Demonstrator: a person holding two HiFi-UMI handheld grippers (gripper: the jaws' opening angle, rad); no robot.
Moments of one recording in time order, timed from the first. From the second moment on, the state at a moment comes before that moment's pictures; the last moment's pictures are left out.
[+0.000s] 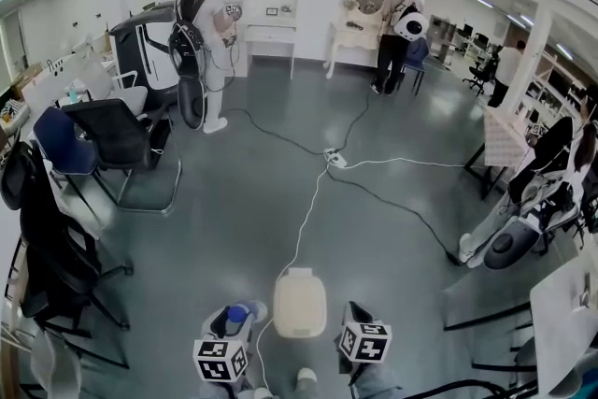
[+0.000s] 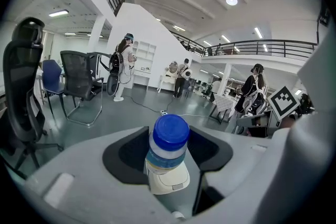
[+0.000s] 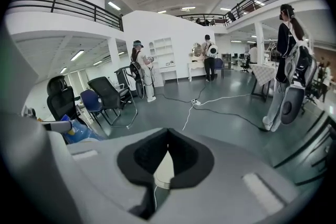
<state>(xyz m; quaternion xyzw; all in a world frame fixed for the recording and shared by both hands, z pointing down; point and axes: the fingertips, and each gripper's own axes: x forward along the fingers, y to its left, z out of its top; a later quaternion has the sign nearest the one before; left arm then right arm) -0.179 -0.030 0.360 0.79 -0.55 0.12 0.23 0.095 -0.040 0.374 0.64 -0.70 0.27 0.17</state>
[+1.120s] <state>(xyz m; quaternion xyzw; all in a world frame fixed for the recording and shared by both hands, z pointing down) -0.182 0.007 0.643 0.76 -0.53 0.20 0.31 0.086 0.014 0.674 0.61 -0.63 0.39 0.27</state>
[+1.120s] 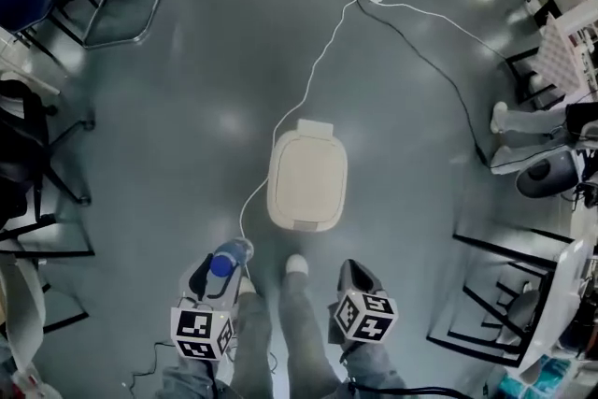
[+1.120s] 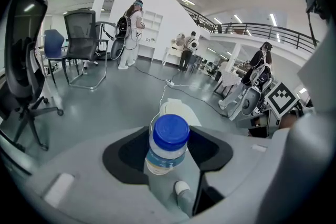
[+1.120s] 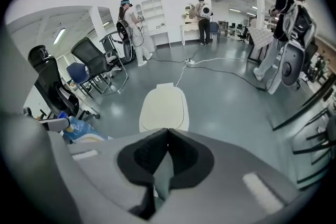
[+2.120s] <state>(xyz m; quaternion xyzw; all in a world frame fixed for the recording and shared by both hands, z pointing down) -0.175 0.030 0.696 0.74 -0.52 0.23 0.34 0.034 -0.044 0.789 0.56 -0.68 0.36 0.31</state>
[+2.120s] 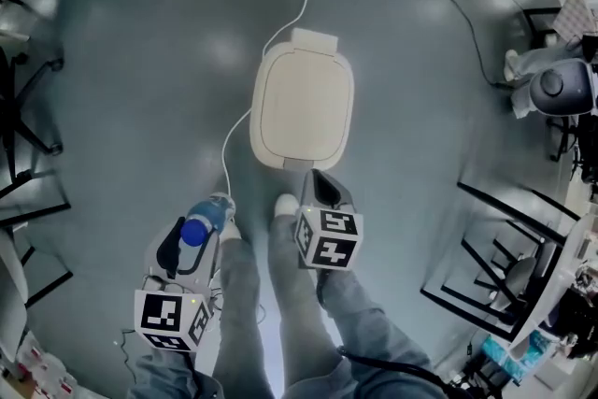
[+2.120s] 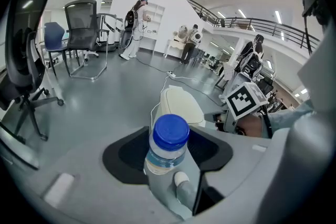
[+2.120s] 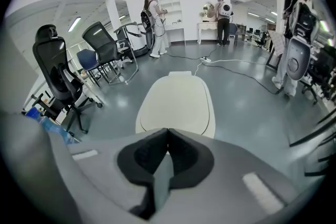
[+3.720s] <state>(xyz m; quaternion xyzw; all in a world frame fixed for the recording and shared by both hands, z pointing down) -0.168 0.030 0.715 0.74 -0.53 0.25 0.35 0.023 -0.032 0.857 0.53 -0.66 0.39 0.35</state>
